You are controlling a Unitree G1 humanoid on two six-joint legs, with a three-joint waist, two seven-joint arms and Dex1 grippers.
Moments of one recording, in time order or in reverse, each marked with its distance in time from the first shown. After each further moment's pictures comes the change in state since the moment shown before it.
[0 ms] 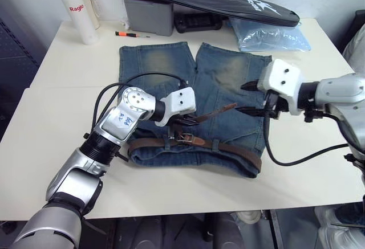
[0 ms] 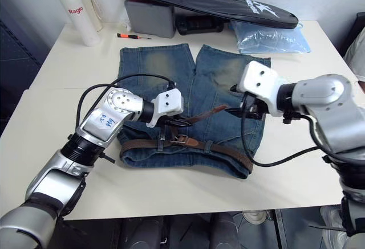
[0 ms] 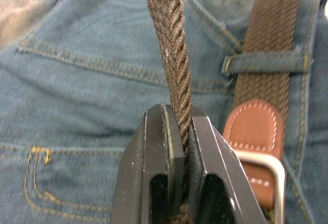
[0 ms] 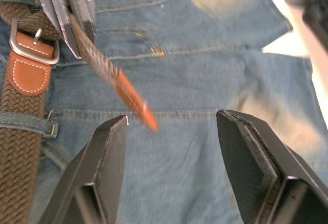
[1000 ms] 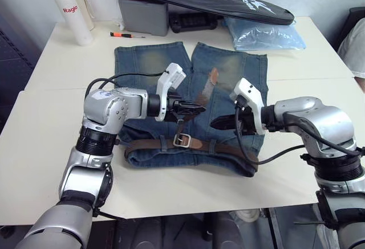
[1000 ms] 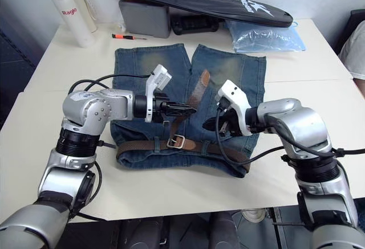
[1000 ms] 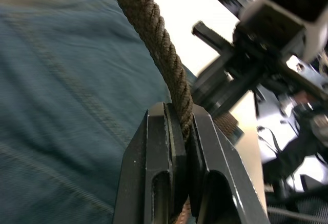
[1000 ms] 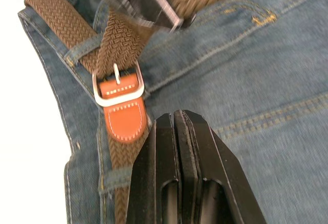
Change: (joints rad) left arm -0.036 -0.107 0.283 -0.072 -0.502 0.725 0.234; right arm -0.004 0.279 -0.038 0.041 0.186 0.579 -0.007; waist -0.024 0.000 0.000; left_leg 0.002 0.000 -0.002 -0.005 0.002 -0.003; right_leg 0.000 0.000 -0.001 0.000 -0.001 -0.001
